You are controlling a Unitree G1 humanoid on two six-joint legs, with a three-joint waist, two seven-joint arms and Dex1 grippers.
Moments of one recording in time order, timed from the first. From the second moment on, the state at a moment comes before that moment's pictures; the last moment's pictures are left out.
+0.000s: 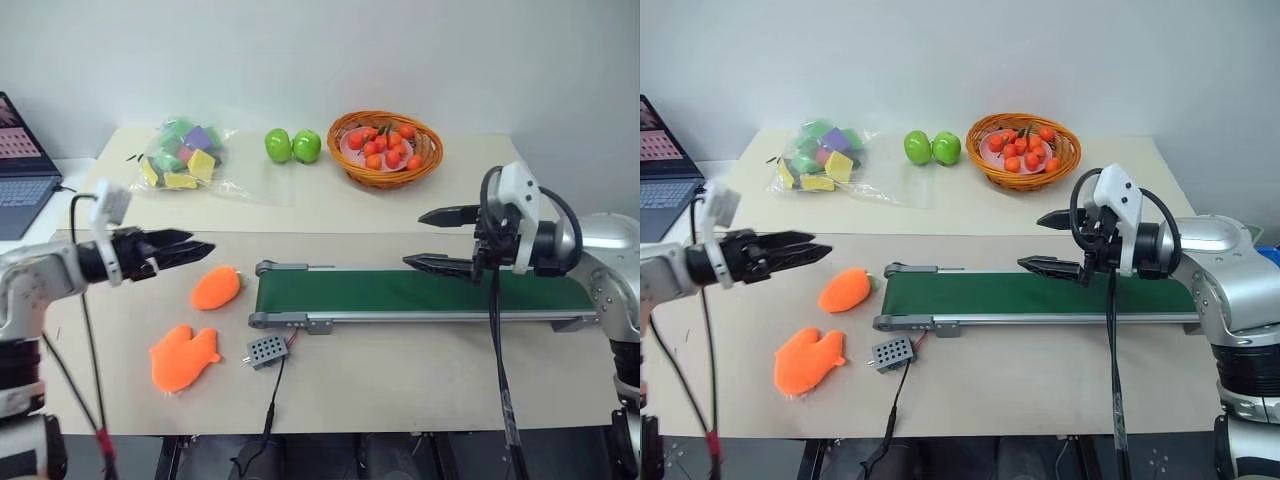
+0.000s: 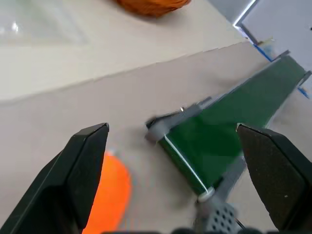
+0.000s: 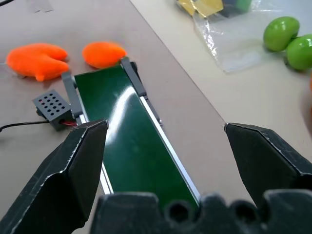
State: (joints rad) left arm -0.37 0.96 0.35 0.04 -0.74 1.06 -1.04; right arm -0.56 -0.89 -0.04 -0.21 0.55 0.64 1.07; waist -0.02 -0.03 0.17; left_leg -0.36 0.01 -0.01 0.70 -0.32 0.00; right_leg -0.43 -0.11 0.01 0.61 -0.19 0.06
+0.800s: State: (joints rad) left arm 0.07 0.95 0.73 0.56 -0.86 1.47 -1.06; right arm -0.59 -0.86 0.00 -0.16 0.54 0.63 1.14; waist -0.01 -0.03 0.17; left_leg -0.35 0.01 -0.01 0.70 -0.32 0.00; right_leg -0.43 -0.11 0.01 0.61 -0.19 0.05
